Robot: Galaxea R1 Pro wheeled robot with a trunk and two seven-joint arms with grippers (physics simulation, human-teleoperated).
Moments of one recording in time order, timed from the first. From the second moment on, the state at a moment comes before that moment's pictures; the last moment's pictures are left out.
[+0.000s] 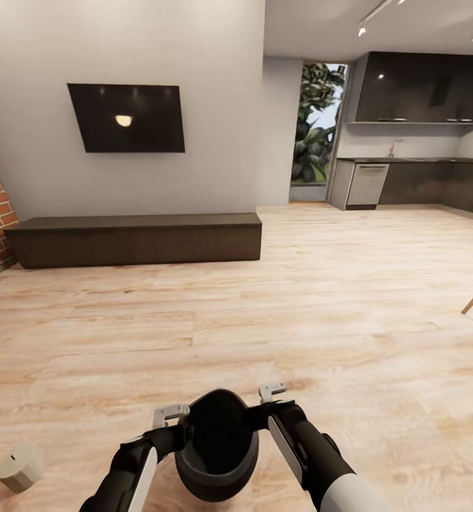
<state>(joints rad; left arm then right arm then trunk) -0.28 -0.17 0.11 -1.05 0.01 0.57 -0.01 -0.53 0.17 0.30 -0.77 -0.11 0.61 -0.09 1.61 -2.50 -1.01</state>
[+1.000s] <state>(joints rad) -0.28 -0.17 0.11 -1.06 0.01 0.56 -0.01 -0.53 0.17 0.30 -0.76 -0.11 0.62 -0.09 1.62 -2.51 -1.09</state>
